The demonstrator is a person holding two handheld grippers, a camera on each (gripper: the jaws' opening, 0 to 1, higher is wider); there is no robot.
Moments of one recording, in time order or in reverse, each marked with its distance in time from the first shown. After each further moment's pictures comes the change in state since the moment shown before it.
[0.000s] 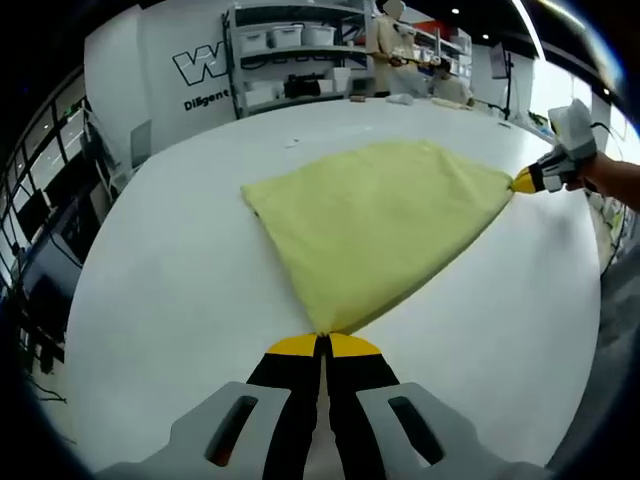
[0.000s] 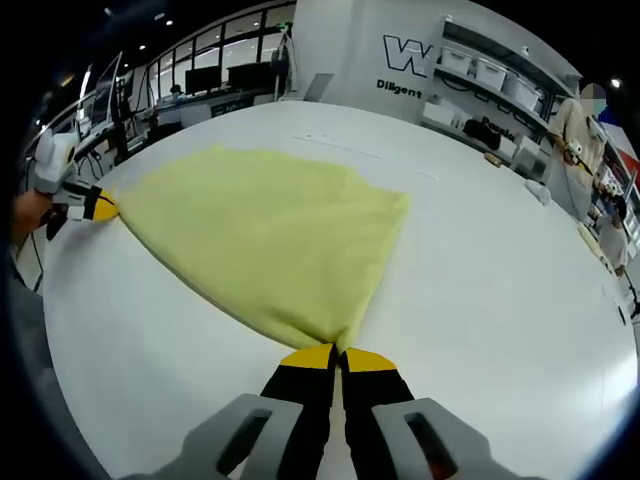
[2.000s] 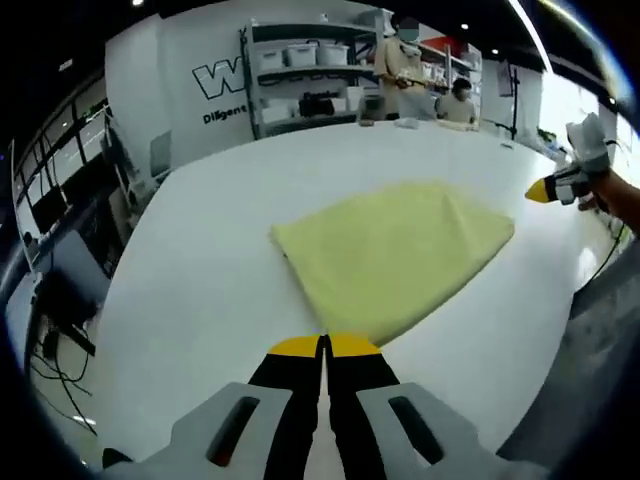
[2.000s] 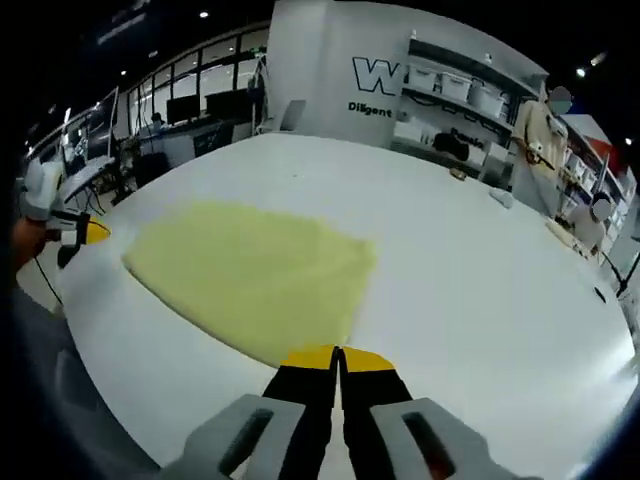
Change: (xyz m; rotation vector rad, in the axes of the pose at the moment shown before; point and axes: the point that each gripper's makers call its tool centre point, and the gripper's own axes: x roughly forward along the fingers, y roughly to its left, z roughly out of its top) left arm -0.084 -0.018 0.023 -0.046 -0.126 0.064; right arm -0.095 0.017 0.019 0.046 -0.139 -0.072
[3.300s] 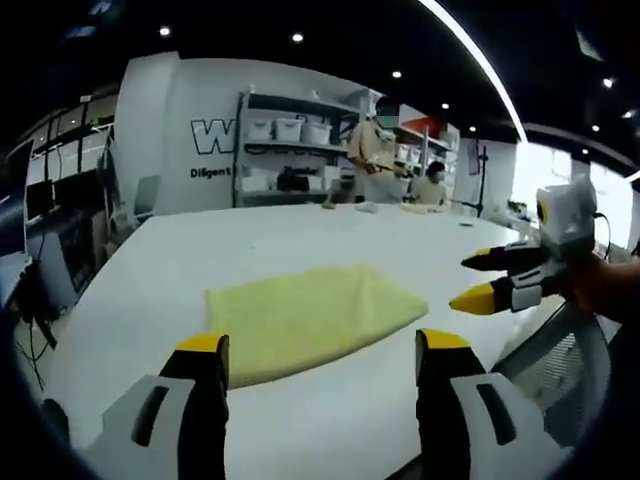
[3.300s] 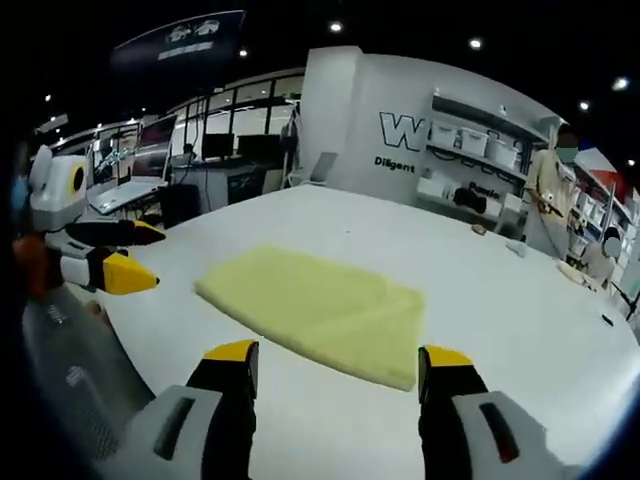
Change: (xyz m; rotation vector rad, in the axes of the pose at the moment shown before) left arm -0.060 -0.103 0.038 -0.118 -0.293 -0.125; right arm -0.060 0.087 0.018 -0.029 -0.208 0.066
